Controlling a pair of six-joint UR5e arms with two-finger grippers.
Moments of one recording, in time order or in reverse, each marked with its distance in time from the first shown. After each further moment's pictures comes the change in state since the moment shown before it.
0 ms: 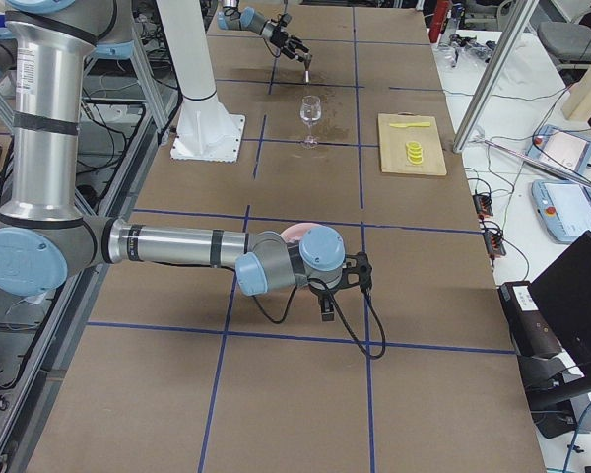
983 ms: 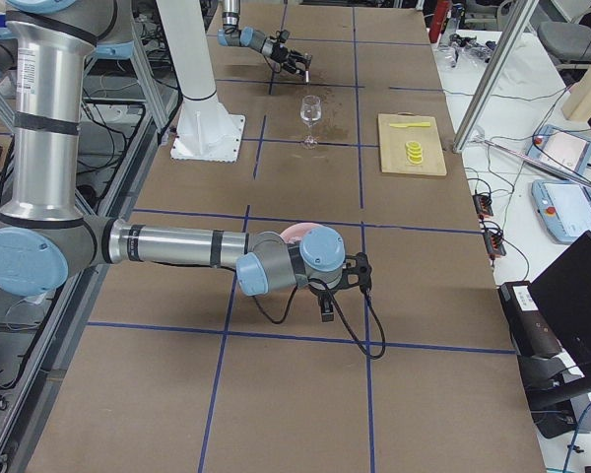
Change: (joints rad) left arm 0.009 -0.154 0.206 -0.004 0.140 -0.001; right arm -0.004 0.000 -0.001 0.001 -0.001 -0.001
